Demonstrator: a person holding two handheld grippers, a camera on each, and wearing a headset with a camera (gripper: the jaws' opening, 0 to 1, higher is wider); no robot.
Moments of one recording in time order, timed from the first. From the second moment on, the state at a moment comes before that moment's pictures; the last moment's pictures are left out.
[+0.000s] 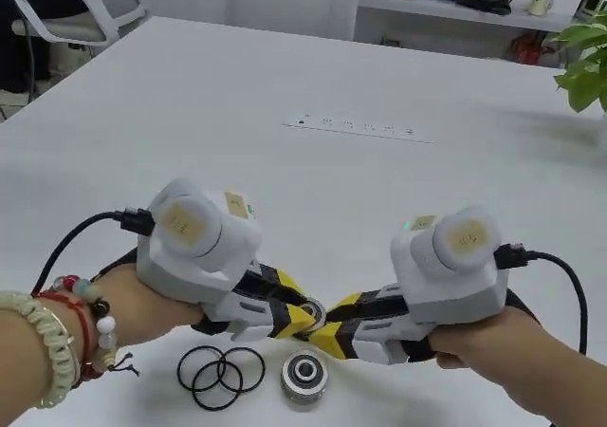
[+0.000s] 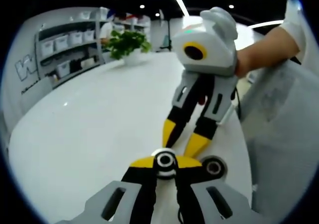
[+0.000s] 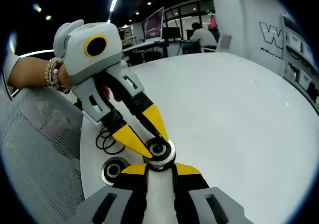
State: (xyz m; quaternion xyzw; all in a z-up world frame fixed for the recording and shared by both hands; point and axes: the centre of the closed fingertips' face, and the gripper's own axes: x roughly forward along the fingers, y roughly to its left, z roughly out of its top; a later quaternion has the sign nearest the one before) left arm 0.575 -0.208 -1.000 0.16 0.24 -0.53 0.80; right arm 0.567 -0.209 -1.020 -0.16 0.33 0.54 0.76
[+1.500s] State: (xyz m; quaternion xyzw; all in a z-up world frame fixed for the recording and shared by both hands) left arm 0.576 -0.206 -1.000 0.18 0.24 -0.52 0.80; right arm 0.580 -0.214 -1.005 0.00 0.37 0.47 0.80
